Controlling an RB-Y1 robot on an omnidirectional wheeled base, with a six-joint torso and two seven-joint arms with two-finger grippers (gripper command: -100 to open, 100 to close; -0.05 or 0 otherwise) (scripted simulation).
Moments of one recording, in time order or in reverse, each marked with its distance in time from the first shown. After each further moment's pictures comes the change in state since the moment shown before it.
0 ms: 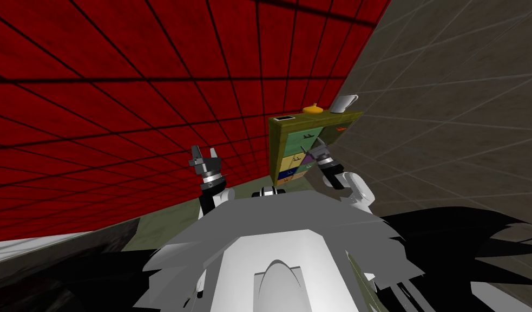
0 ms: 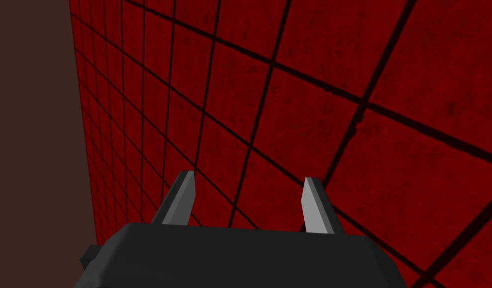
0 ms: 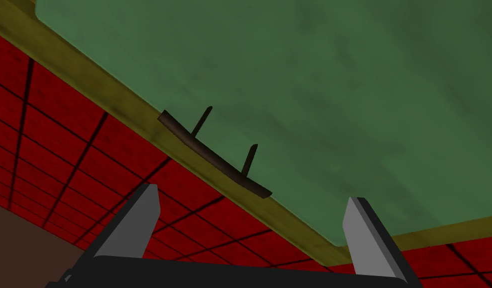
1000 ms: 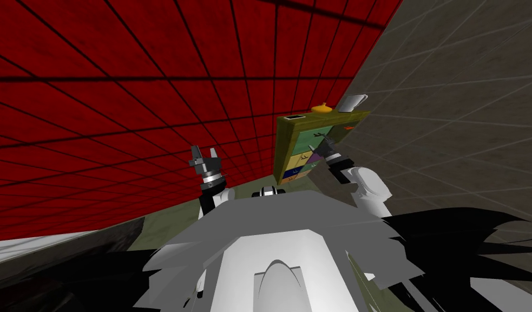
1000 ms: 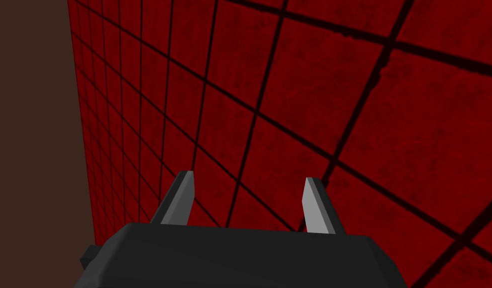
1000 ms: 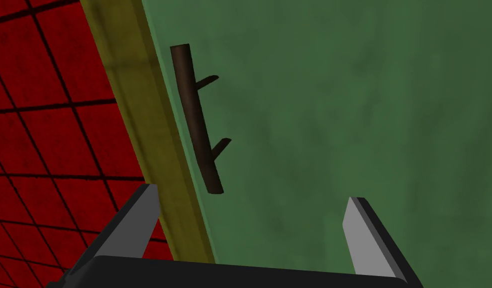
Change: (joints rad) left arm 0.000 0.000 0.000 0.000 0.000 0.000 0.000; right arm -0.043 -0.128 -0.105 0.084 0.272 0.056 0.265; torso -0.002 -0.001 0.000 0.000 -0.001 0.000
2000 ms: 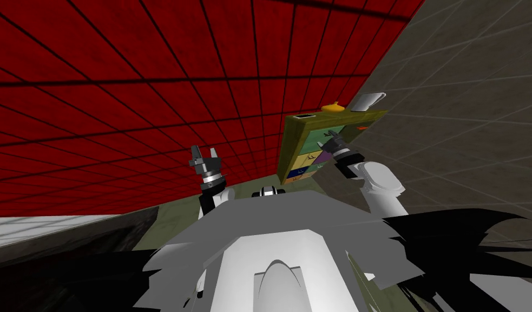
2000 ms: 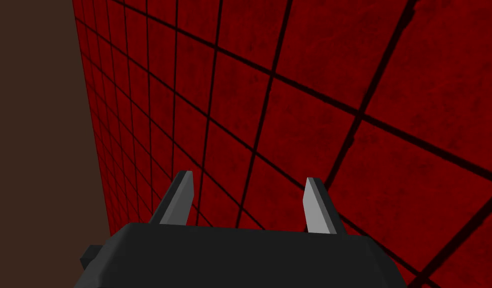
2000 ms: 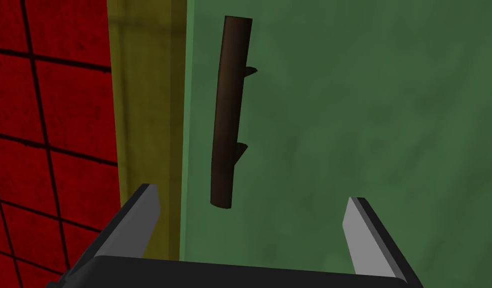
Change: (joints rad) left arm 0.000 0.000 0.000 0.000 0.000 0.000 0.000; right arm -0.044 -0.114 -0.065 0.090 0.114 0.049 0.082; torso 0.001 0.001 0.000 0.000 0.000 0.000
